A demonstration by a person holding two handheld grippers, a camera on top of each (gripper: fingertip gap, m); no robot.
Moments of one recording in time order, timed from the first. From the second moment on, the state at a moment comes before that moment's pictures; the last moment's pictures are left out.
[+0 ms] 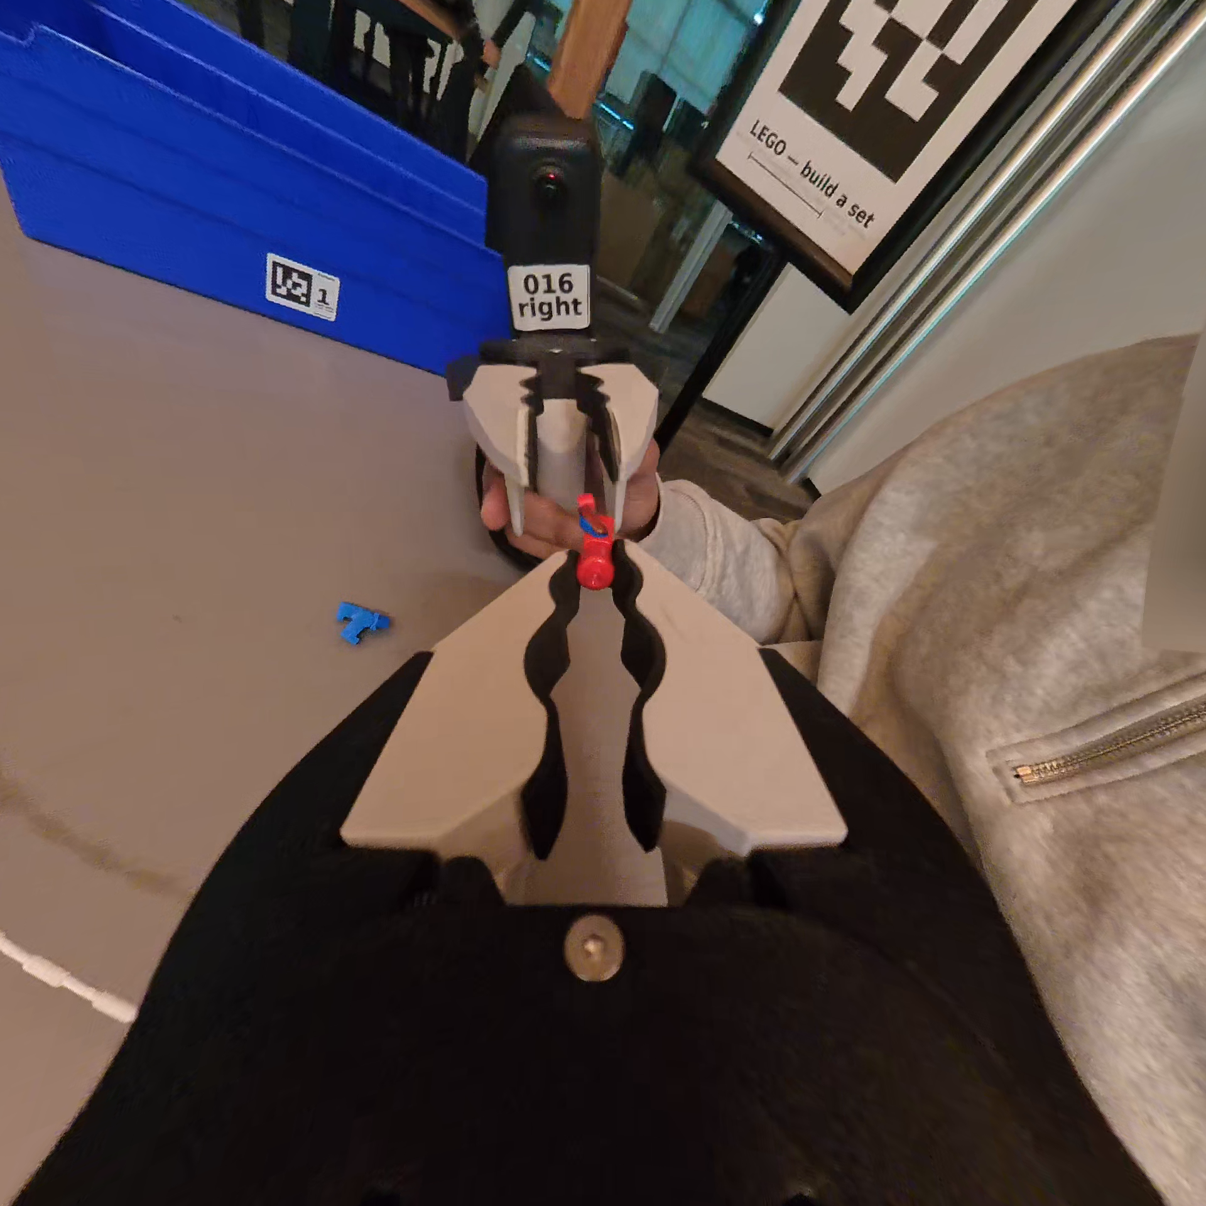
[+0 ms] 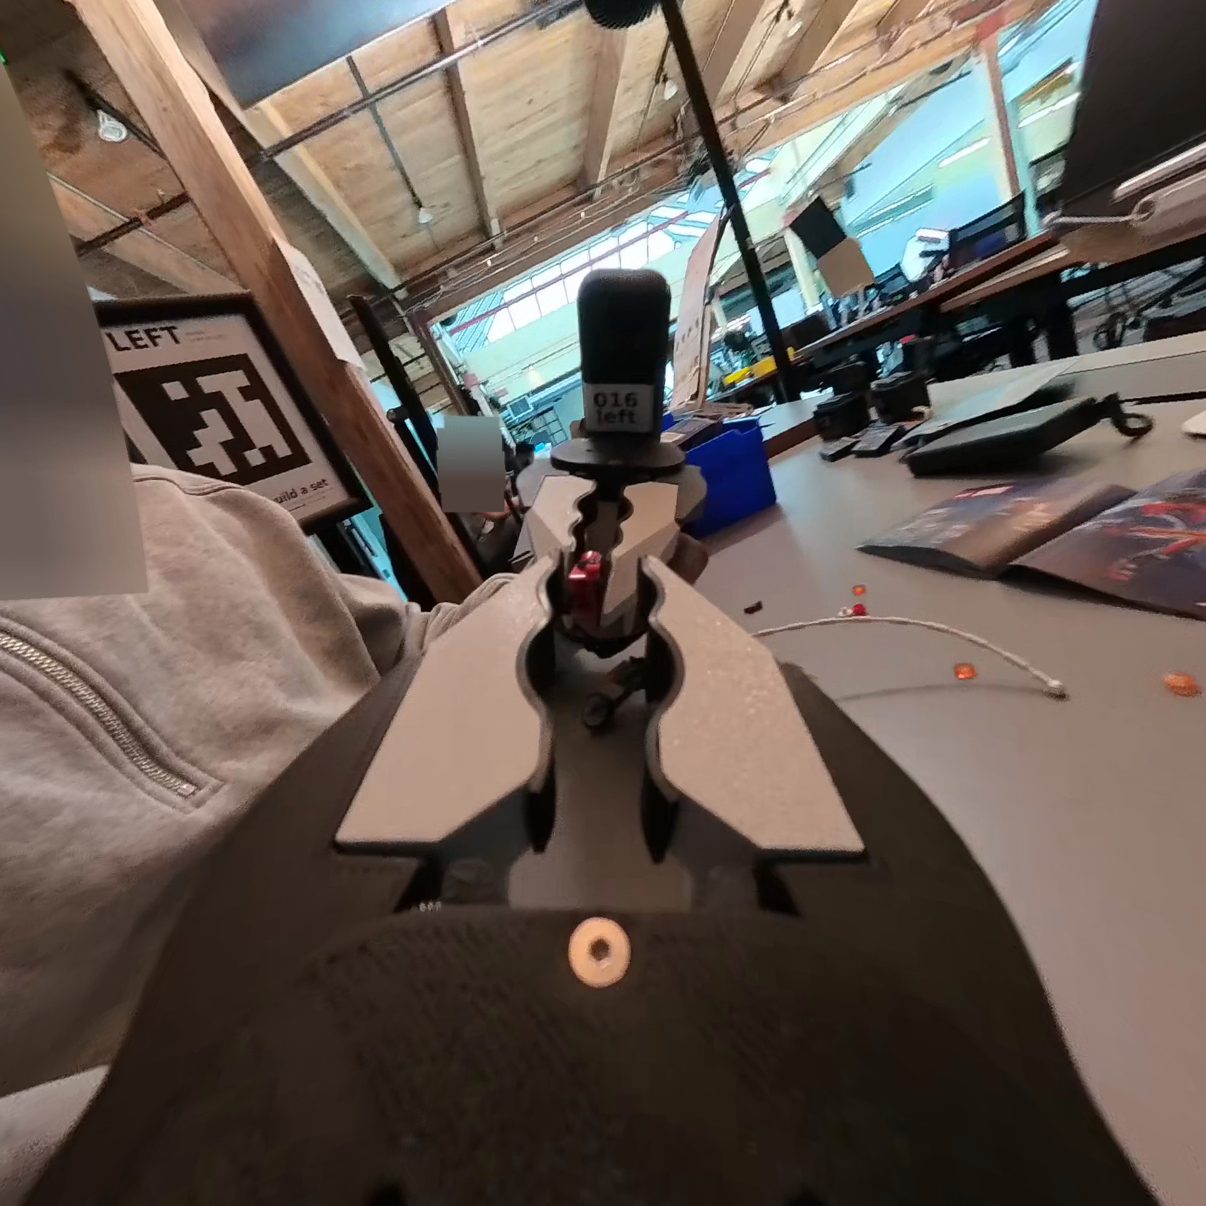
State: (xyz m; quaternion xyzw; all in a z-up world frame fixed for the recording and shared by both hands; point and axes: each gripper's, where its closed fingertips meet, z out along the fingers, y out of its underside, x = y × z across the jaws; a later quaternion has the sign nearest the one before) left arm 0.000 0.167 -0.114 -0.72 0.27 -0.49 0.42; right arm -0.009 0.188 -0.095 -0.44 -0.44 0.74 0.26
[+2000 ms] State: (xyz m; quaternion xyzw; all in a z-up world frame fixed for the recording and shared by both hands) left arm -0.009 0.178 -0.101 -0.70 0.22 -0.52 0.45; right arm -0.010 0.186 -0.094 -0.44 -0.43 0.75 0.26
